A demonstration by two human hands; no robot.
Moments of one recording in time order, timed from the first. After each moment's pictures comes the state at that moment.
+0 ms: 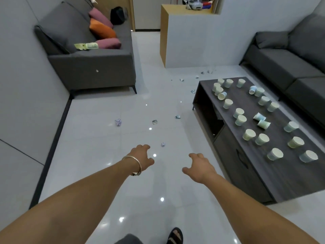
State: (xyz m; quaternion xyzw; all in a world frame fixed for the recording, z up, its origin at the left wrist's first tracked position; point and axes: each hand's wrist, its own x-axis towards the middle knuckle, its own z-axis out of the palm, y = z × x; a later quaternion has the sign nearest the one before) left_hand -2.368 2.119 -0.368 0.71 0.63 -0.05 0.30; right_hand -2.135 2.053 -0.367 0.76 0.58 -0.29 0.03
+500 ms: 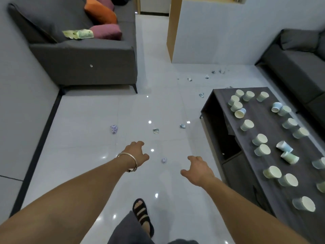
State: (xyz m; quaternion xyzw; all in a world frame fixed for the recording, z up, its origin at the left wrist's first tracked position) left_hand -2.377 2.414 -0.416 0.66 0.66 -0.05 0.35; right_hand -2.129 2.340 -0.409 0.75 0.57 -0.32 0.07
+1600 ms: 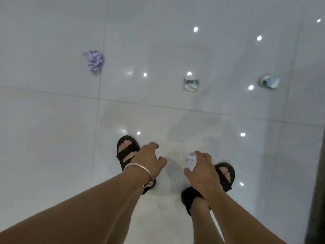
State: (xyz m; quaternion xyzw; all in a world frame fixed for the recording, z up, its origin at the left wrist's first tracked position) left_hand -2.304 2.685 -0.967 0.41 0.75 -0.13 0.50; right_hand -2.112 2.664 -1.018 0.67 0.53 -0.47 0.20
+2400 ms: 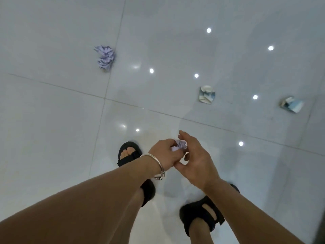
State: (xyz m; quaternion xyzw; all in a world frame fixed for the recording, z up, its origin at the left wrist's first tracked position) left_hand -2.310 2.745 -0.997 0.31 0.72 0.03 0.62; right_hand -2.167 2.741 -1.018 0.51 0.64 -0.57 -0.09
